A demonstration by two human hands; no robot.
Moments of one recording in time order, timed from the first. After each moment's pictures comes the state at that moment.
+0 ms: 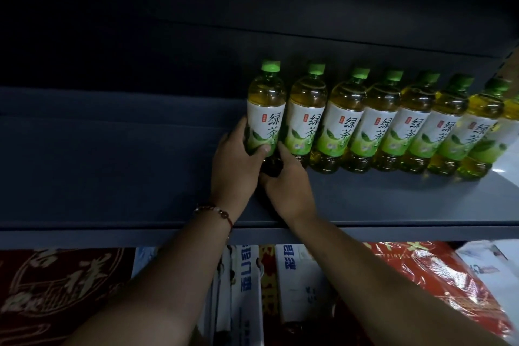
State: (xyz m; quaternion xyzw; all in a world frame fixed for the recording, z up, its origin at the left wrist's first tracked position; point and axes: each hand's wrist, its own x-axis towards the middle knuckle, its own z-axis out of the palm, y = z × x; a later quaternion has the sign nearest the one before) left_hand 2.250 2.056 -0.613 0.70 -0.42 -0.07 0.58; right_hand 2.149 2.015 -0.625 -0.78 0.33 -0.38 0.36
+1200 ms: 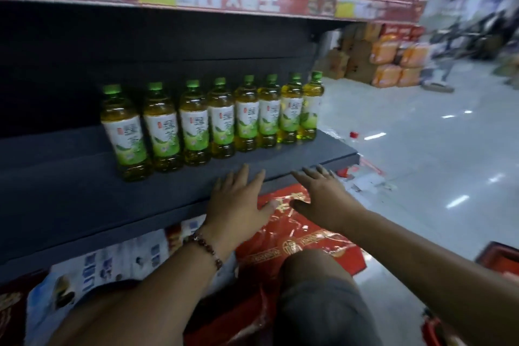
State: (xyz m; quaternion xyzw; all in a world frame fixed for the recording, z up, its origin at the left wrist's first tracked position) left_hand 2.029 2.089 -0.592 0.68 -0.72 -0.02 0.13; right_hand 1.842 2.048 -0.576 -0.84 0.54 -0.06 0.02
